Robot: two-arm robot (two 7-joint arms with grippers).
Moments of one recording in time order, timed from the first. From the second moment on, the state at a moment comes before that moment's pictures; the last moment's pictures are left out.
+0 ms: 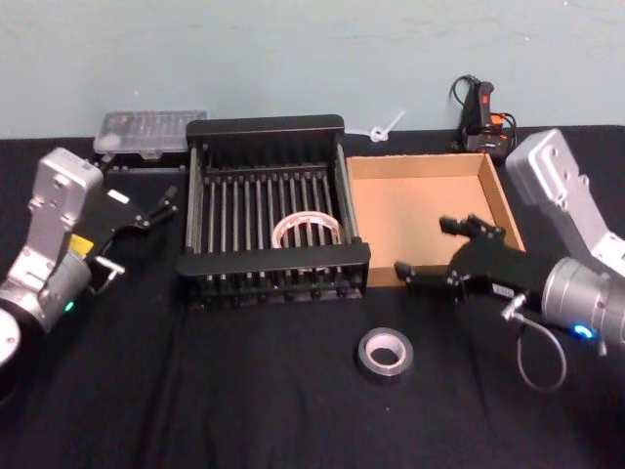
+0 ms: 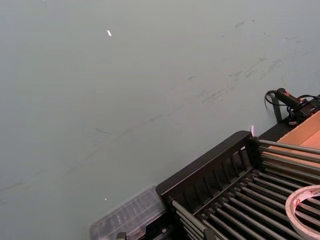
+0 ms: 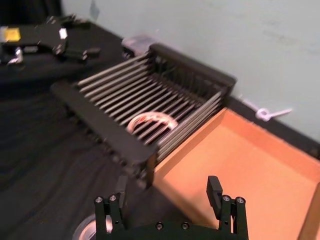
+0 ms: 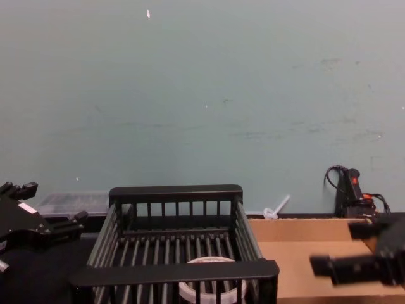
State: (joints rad) left arm -0.20 0.60 0.45 -1.41 -0.25 -0.12 0.03; right arm 0.09 0.56 -0.32 -1.79 0.30 0.43 0.45
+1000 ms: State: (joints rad) left arm -0.20 0.60 0.45 -1.41 -0.25 -0.12 0.03; right arm 0.14 0.62 -0.47 -1.74 0.32 0.52 0.49
